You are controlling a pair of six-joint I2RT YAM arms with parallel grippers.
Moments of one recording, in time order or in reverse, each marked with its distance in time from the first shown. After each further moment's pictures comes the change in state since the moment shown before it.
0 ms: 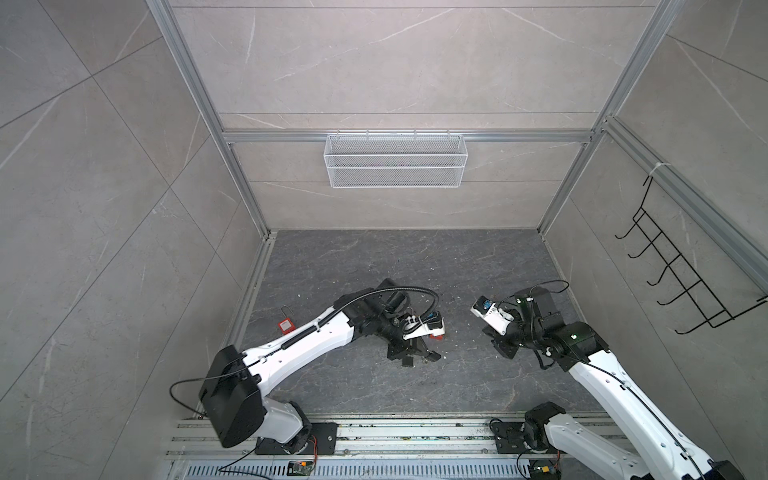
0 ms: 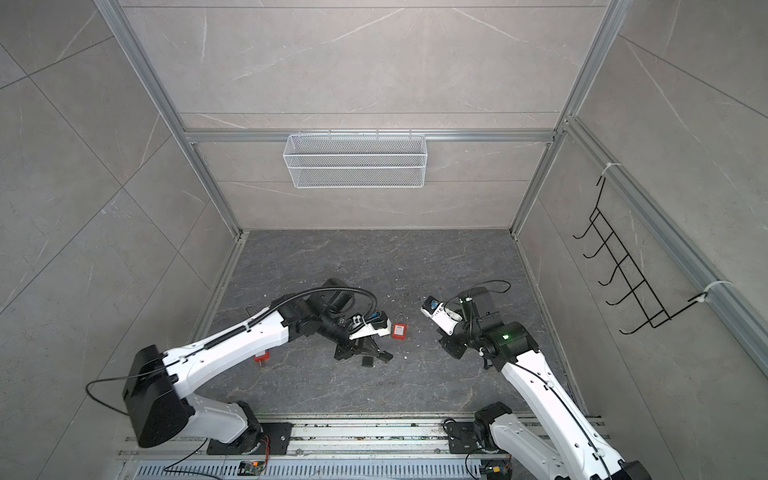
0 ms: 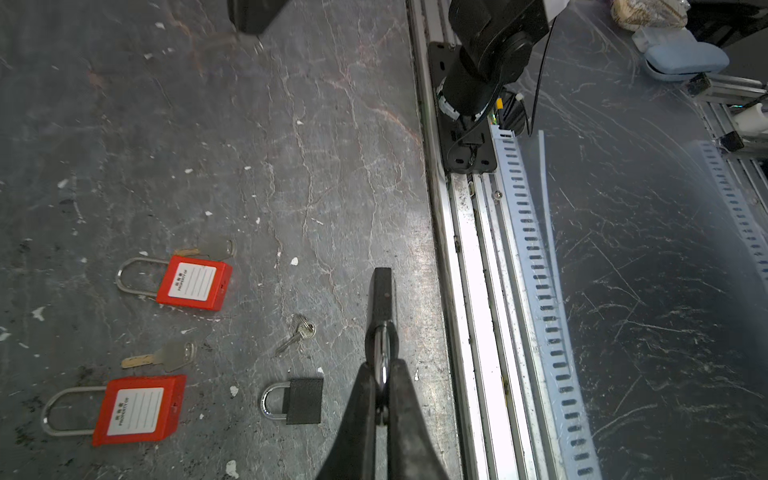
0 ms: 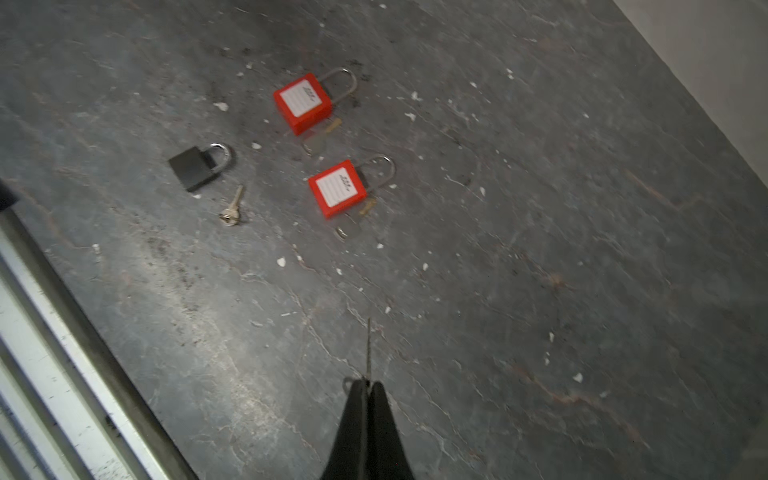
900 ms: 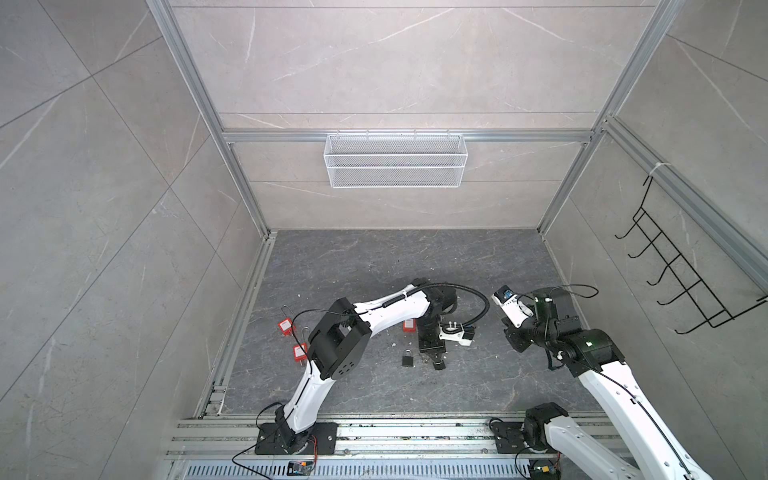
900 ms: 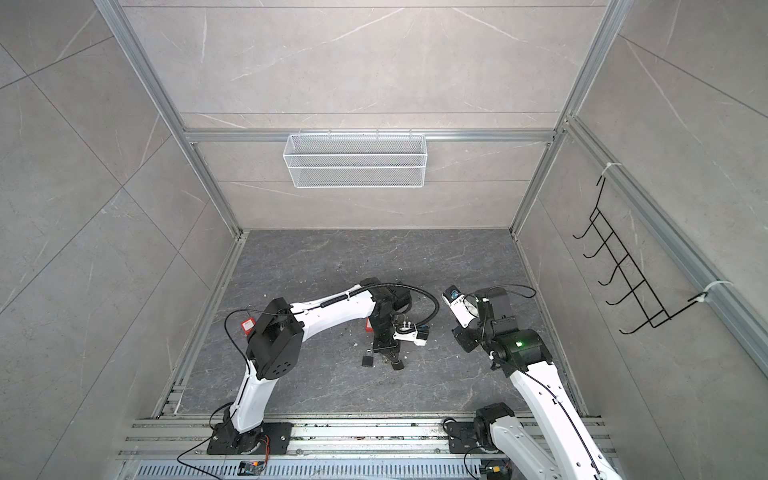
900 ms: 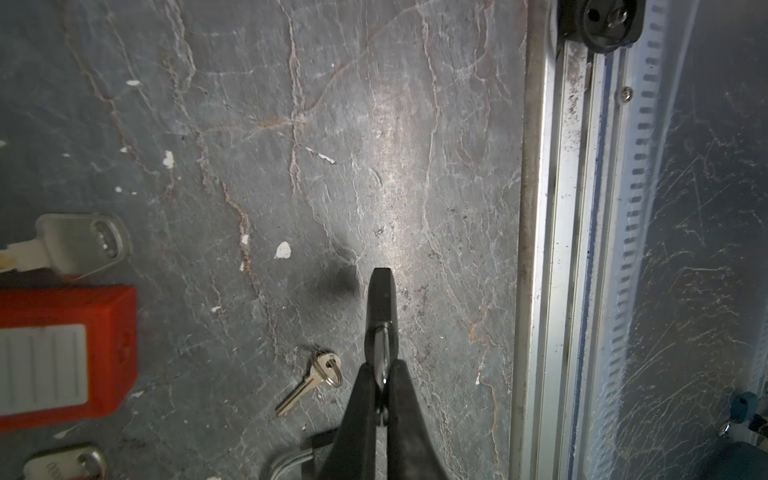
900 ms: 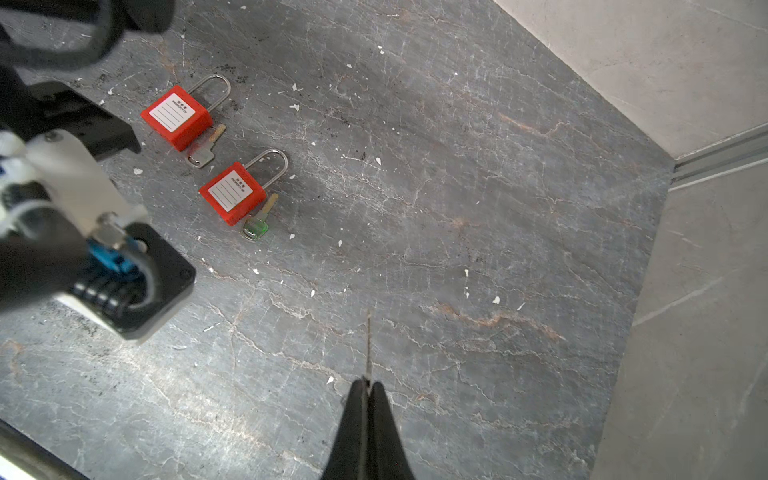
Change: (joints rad) left arm -0.109 0.668 0.551 -0.391 -0.187 0.089; right arm -0.085 -0.082 -0.002 0.016 0.104 0.085
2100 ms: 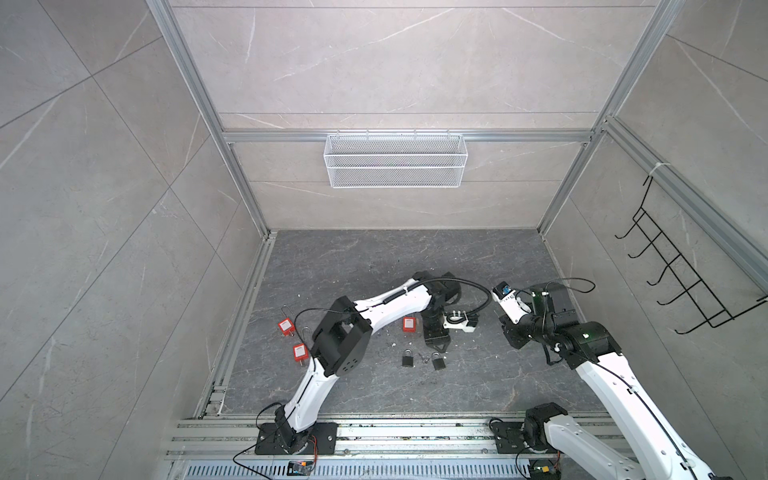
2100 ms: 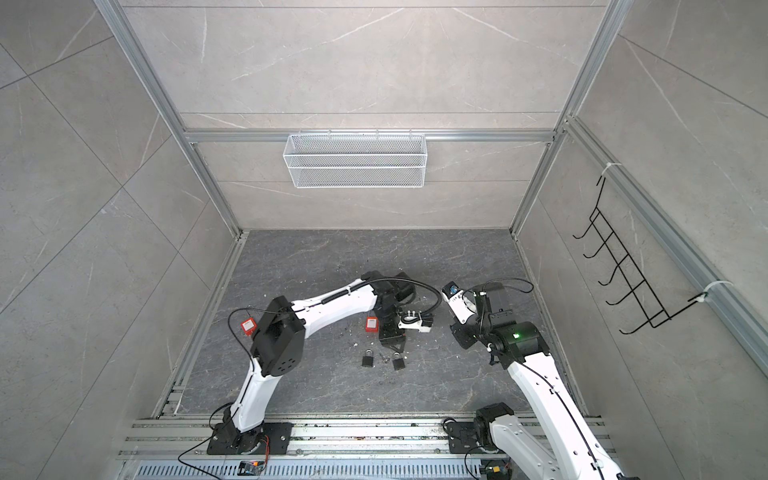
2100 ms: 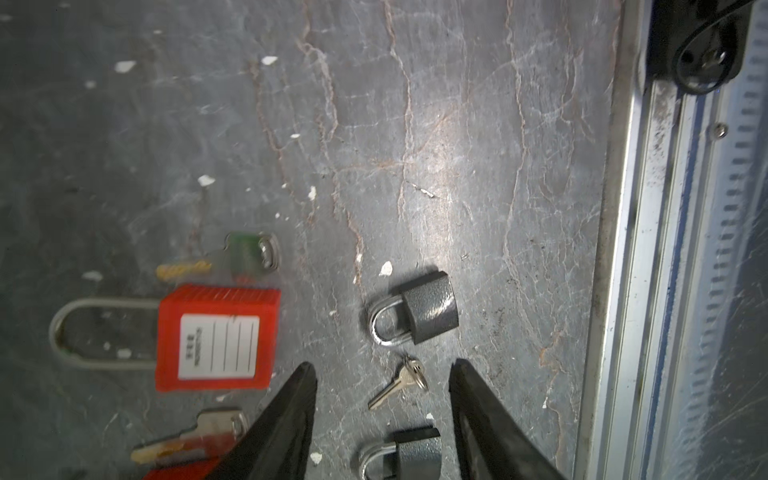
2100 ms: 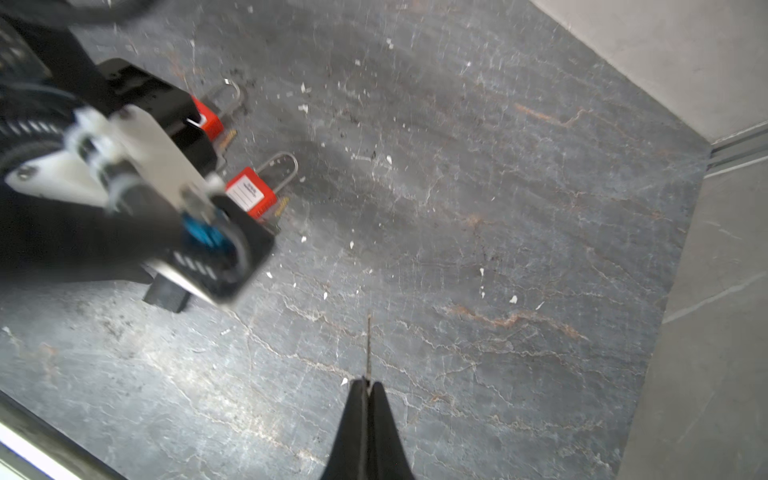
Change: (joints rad) left arm 0.065 -0.050 0.010 0.111 -0.065 -0.066; right arm -0.002 0.063 0.064 -0.030 -0.037 0.047
